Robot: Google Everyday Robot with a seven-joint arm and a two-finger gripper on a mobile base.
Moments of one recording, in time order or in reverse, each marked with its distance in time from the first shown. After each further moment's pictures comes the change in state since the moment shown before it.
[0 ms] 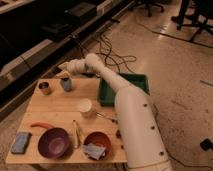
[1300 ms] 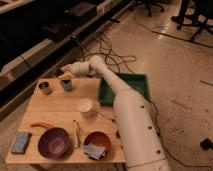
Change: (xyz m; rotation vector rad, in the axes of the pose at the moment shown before) arm 0.015 0.001 -0.006 -0.051 -0.076 0.051
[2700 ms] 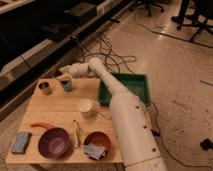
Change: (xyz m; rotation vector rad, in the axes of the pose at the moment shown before) arm 0.011 0.004 0.016 -0.012 -0.025 0.022
